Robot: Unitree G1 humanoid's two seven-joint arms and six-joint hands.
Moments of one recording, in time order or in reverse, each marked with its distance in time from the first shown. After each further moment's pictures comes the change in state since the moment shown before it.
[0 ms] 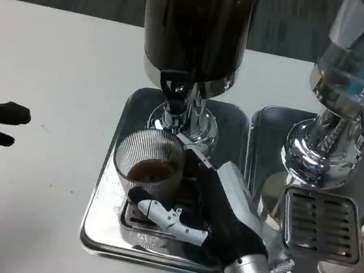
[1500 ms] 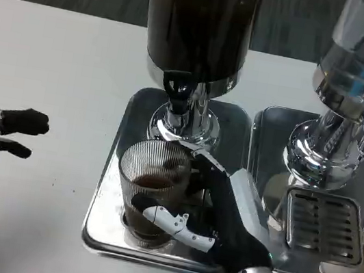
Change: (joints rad) left arm -0.020 0.002 -0.063 0.012 0.033 0.001 -0.003; right arm 0.030 0.007 -0.005 0.053 -0.015 -0.096 -0.146
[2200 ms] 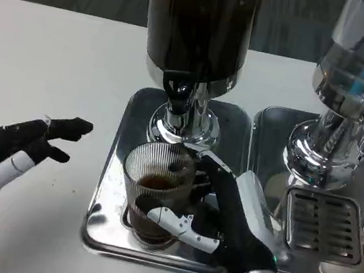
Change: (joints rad) left arm -0.092 0.001 -0.095 0.058 0.107 -0.048 -0.004; right arm 0.013 0.002 -0.014 0.004 -0.001 -0.020 -0.021
